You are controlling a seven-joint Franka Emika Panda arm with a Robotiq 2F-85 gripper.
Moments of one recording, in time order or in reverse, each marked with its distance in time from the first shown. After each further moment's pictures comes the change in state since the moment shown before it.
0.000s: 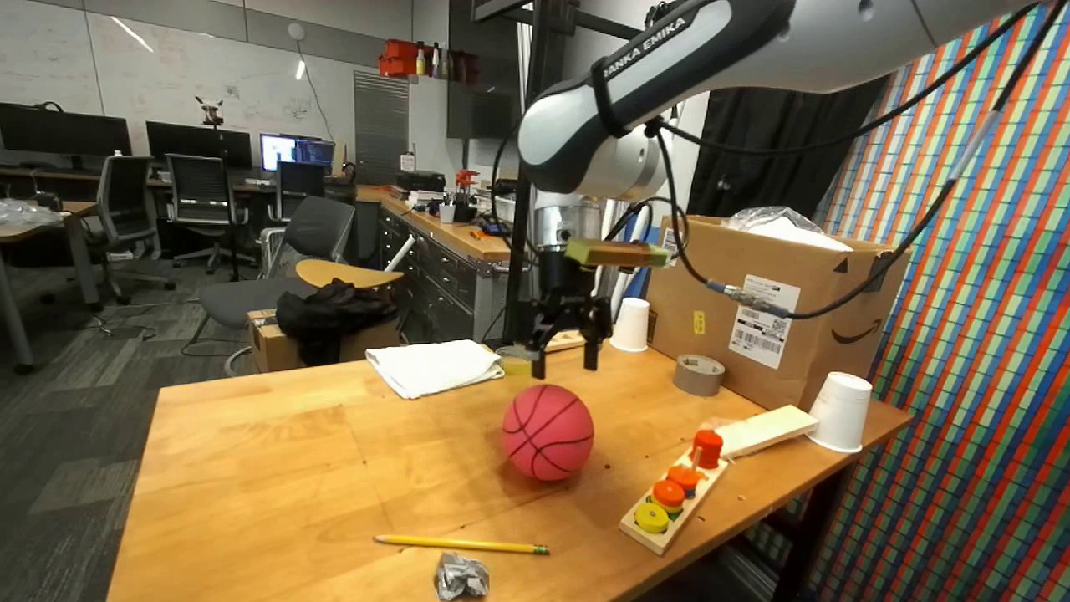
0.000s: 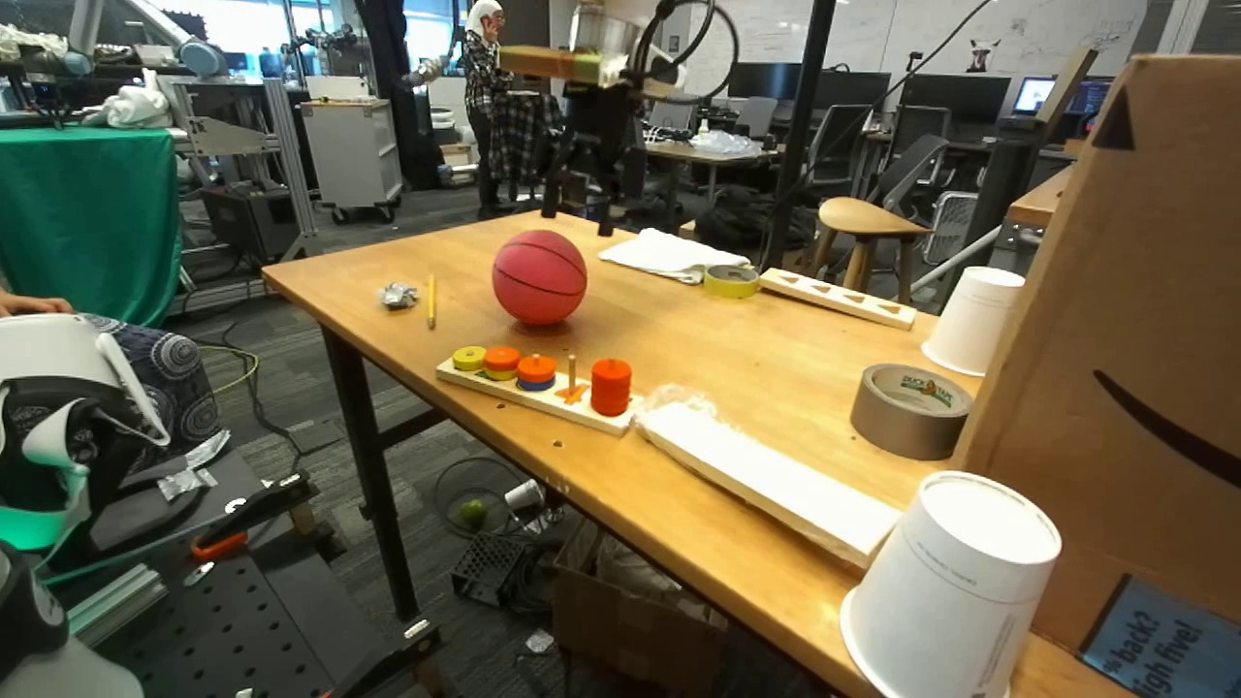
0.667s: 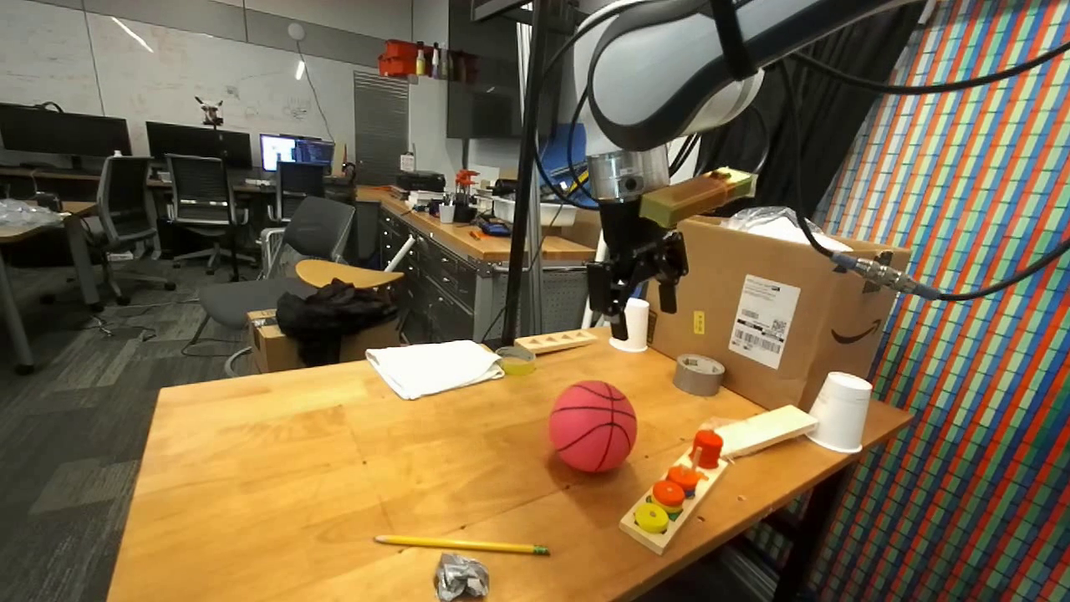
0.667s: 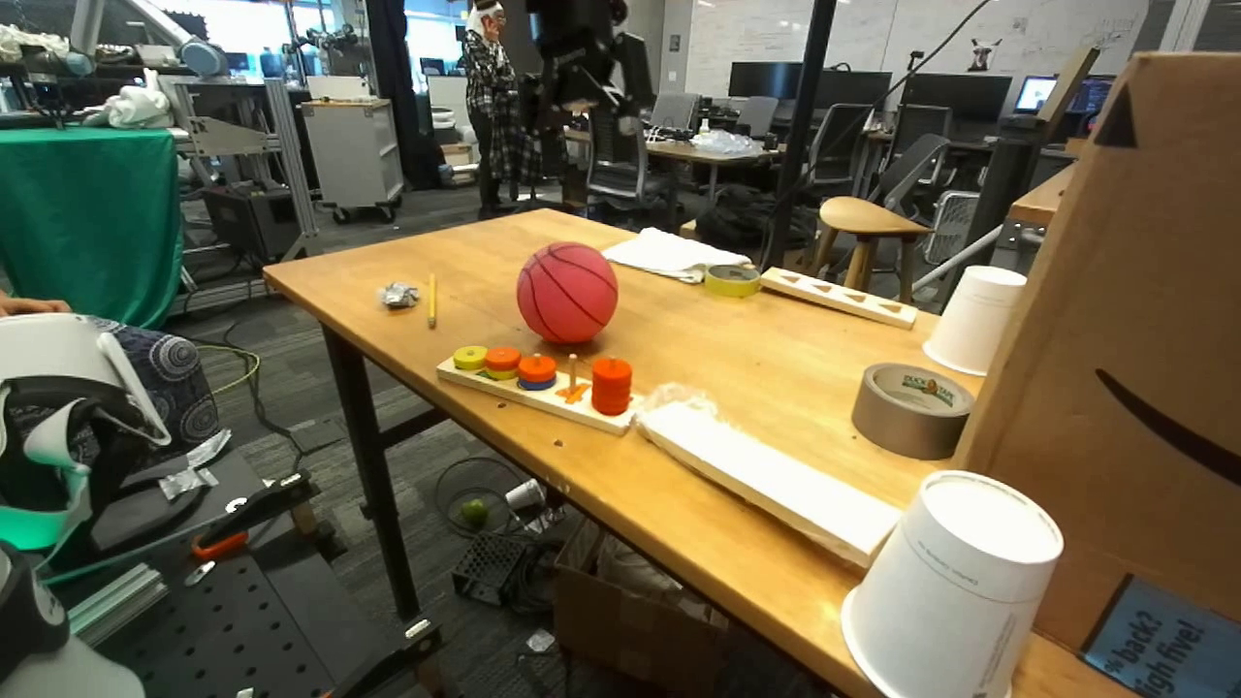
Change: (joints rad) arm 0.015 -0.309 0.026 -0.210 -0.301 -0.041 0.134
